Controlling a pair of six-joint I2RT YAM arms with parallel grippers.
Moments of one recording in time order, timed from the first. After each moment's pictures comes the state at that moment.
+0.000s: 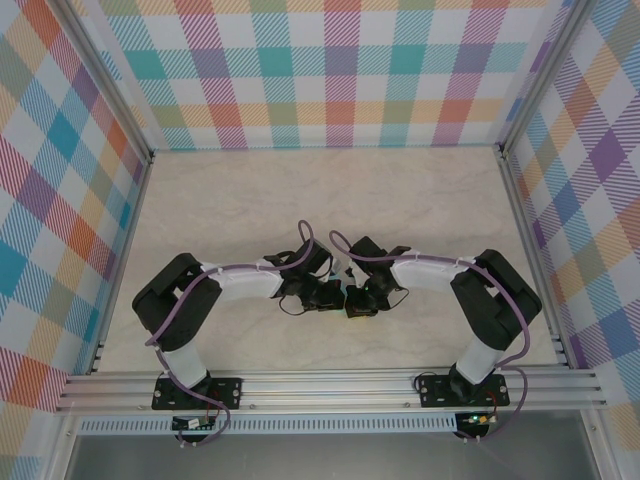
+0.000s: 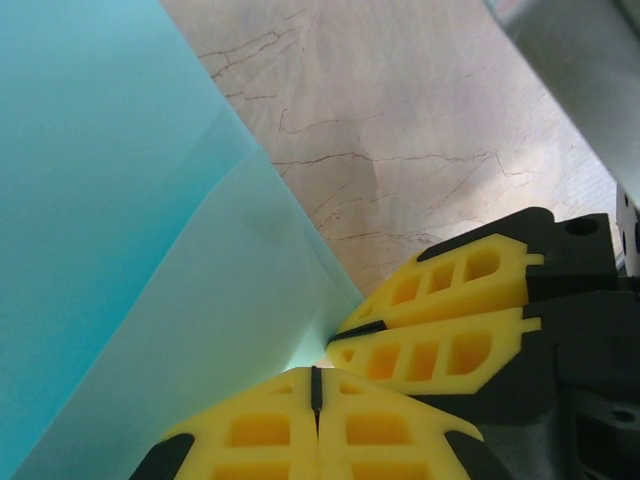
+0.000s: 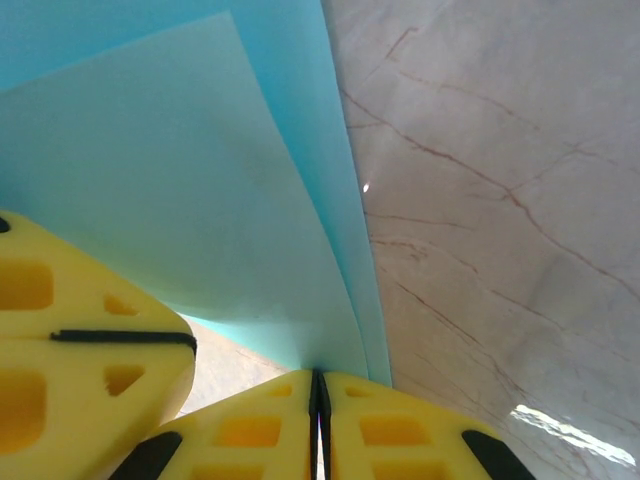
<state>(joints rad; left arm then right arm) -0.81 1.75 0.92 -0.22 0.49 -0.75 0.72 1.69 0.88 -0.59 -0.41 0.53</state>
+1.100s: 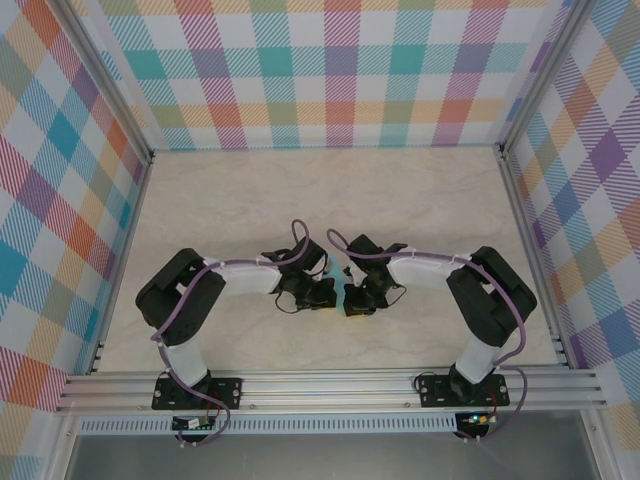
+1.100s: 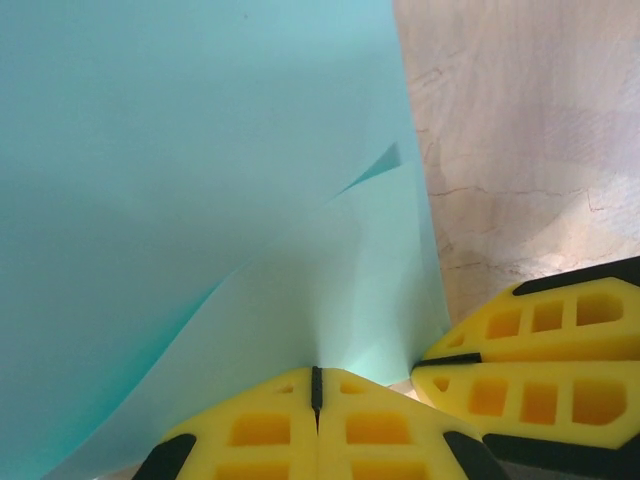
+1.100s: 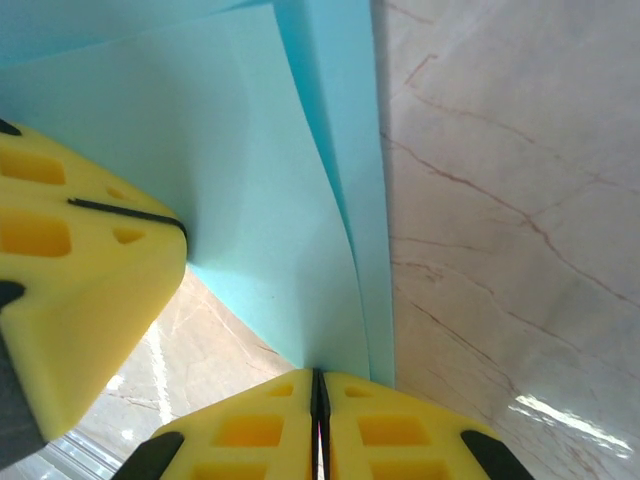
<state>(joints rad) -0.75 1.78 0.92 -0.27 0.45 -0.74 0.72 1.72 0.92 -0.62 -0.41 0.53</state>
